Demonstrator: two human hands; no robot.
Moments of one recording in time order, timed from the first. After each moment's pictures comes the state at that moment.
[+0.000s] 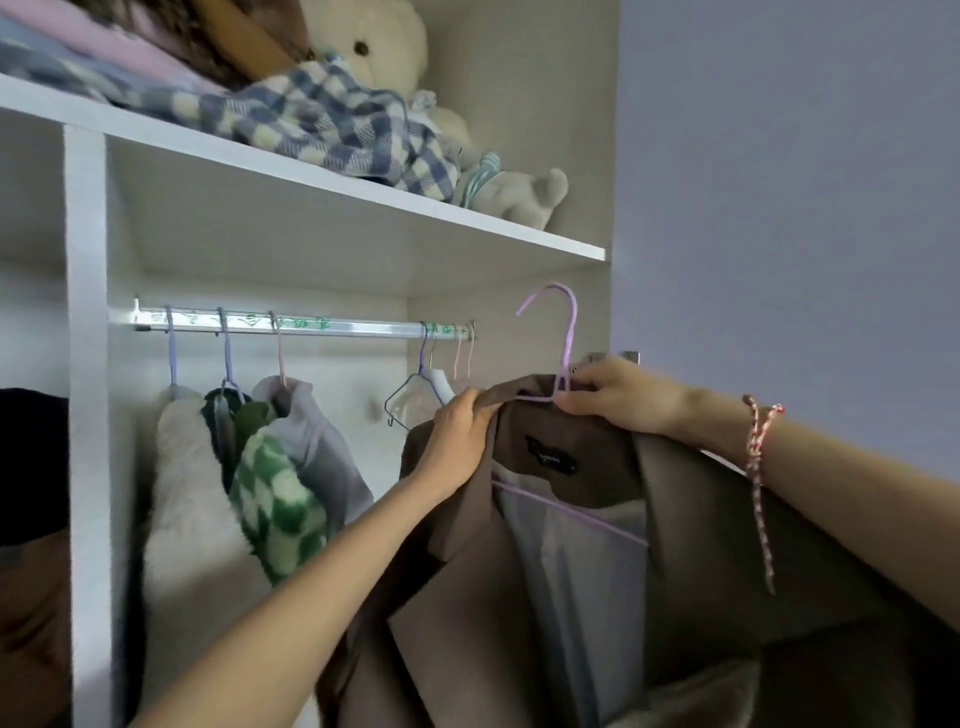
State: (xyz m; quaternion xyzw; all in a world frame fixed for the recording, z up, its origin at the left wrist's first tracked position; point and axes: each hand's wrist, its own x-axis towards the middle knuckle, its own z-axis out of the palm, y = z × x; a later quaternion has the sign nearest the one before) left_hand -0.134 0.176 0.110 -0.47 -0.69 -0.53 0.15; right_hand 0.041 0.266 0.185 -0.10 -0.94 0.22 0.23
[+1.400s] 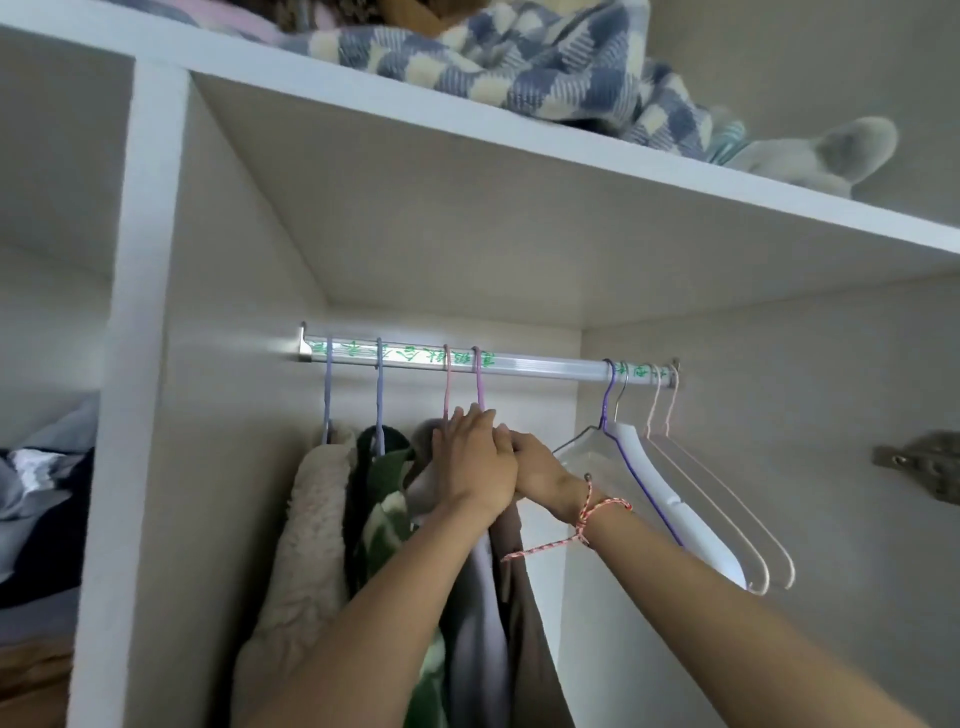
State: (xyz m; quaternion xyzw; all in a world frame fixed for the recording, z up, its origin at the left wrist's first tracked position) left_hand -0.307 0.116 0.140 -0.17 -0.84 -0.39 0.33; right_hand -0.308 0.202 0.149 0.10 -0.91 0.34 0.21
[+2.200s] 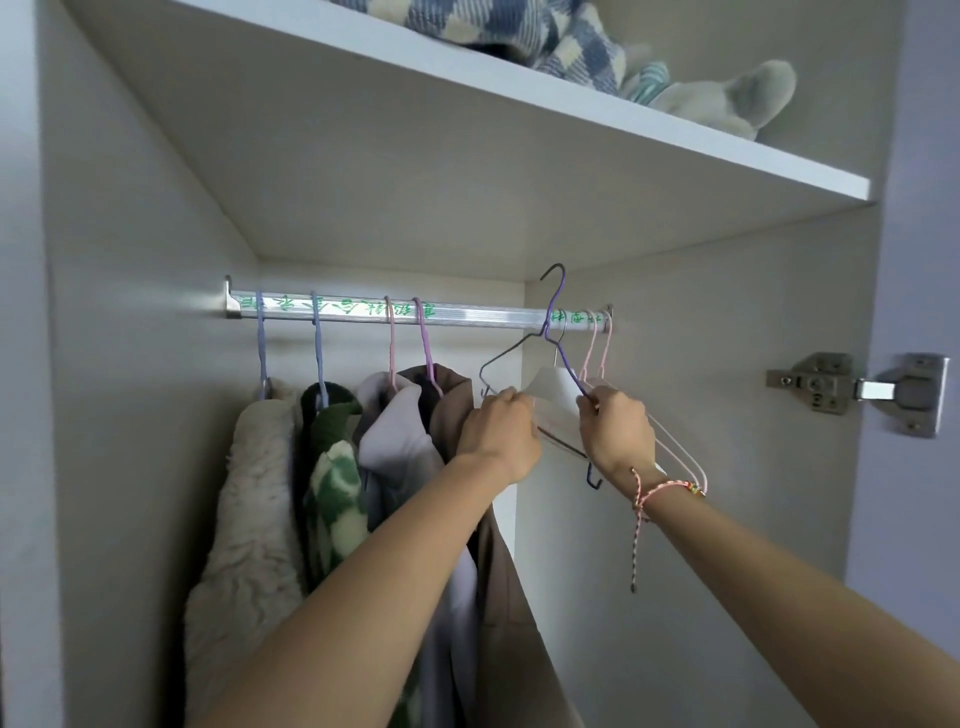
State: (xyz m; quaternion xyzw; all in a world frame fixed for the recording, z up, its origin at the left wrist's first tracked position) left_hand -0.271 0.174 0.127 -0.33 -0.88 -0.22 0.25; right_hand -0.234 0.300 0.122 -0.18 -0.86 0.21 0.43
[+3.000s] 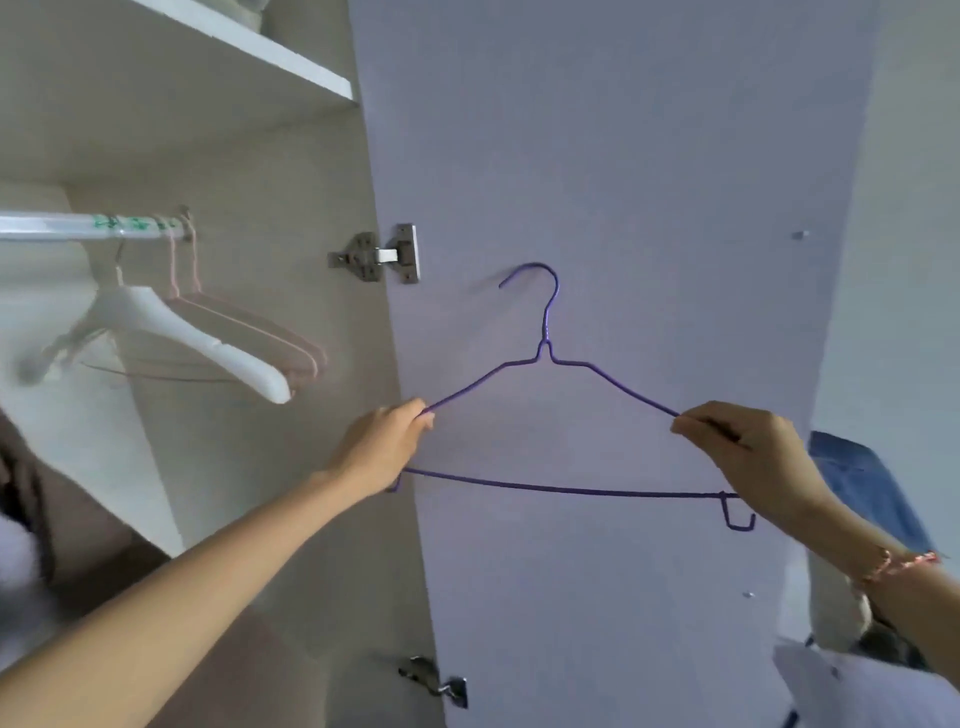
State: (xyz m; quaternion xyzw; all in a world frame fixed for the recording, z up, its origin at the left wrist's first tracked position) left_hand -0.114 0.301 0.025 -0.63 -0.73 -0.25 0.09; right_hand 0.220 0.376 0.005 -0.38 -0.77 0.15 0.48
